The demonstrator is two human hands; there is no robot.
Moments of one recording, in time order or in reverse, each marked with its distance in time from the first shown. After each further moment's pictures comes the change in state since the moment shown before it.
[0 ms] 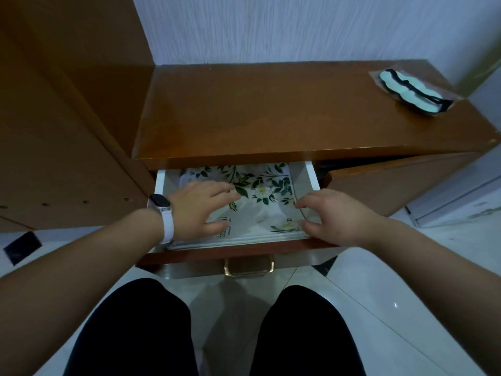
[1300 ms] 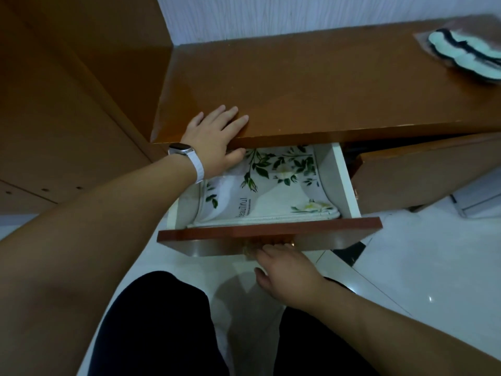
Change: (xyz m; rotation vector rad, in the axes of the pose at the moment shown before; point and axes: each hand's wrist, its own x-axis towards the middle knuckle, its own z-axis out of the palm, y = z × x) left_hand 0.057 -0.046 -0.020 0.198 0.122 -0.381; right_hand -0.006 -0.109 0.131 0.142 0.141 -0.208
